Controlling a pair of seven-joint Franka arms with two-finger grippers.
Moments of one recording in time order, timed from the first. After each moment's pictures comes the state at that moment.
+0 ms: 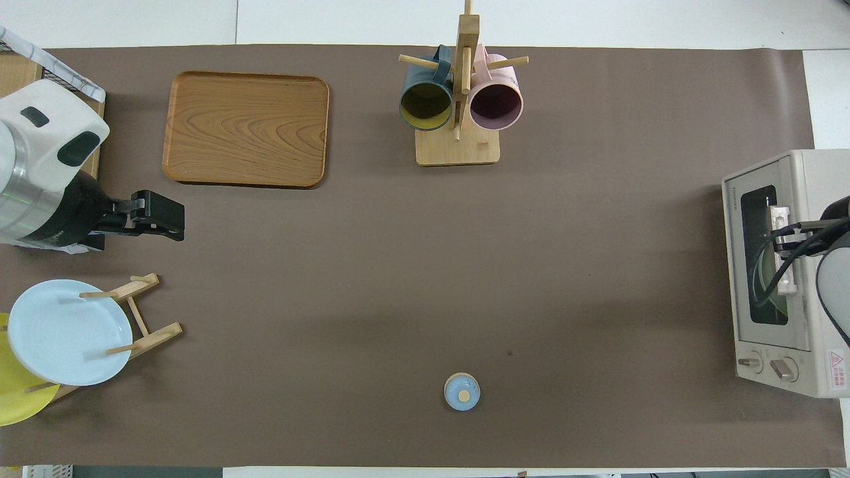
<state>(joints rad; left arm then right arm) -0.15 -0.04 -0.09 -1.61 -0.03 1.48 -0.28 -0.13 -0.09 0.00 -1.95 -0.15 1.76 -0.09</state>
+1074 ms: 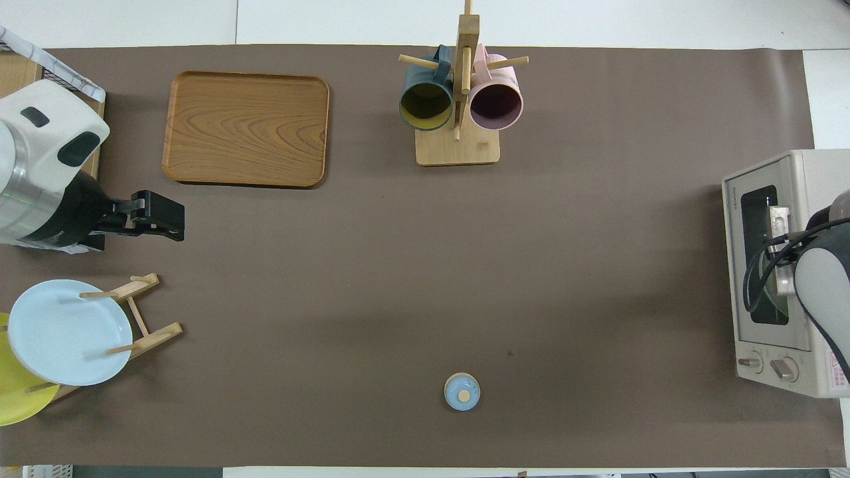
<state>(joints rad) -0.15 -0.04 -0.09 -1.61 -0.03 1.48 -0.28 -0.16 -0.06 0.00 -2.02 -0.18 1.83 -0.18</state>
